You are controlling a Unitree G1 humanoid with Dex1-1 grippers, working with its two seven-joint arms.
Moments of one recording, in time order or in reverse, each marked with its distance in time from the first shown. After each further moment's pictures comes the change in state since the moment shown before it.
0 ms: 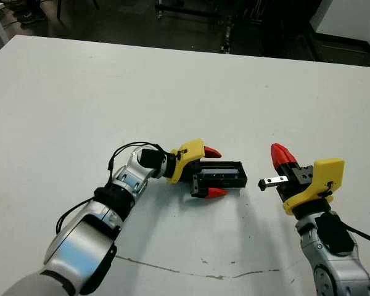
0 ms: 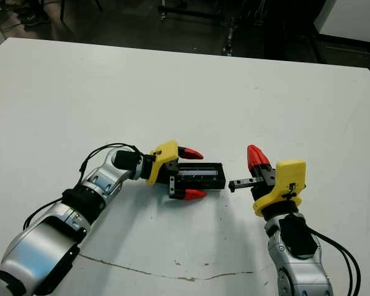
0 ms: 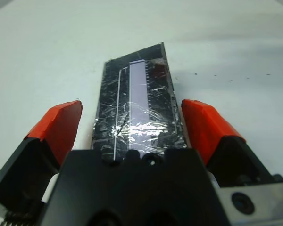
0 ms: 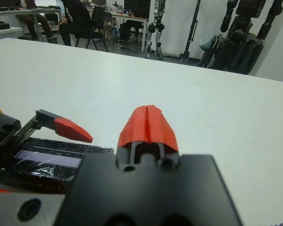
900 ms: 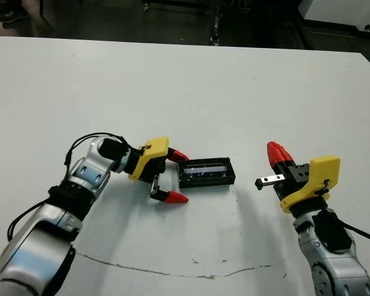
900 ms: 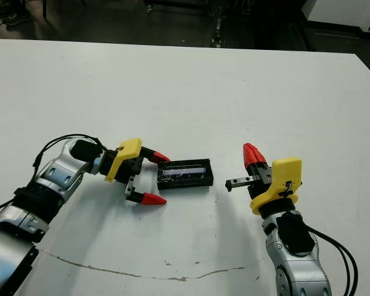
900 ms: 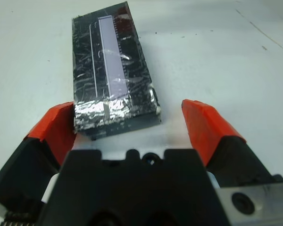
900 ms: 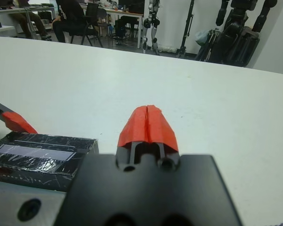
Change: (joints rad) left arm 0.125 0.298 0.060 -0.320 -0.059 0.163 -0.179; right arm -0.015 -0.005 0.016 0.003 0.000 0.004 0.010
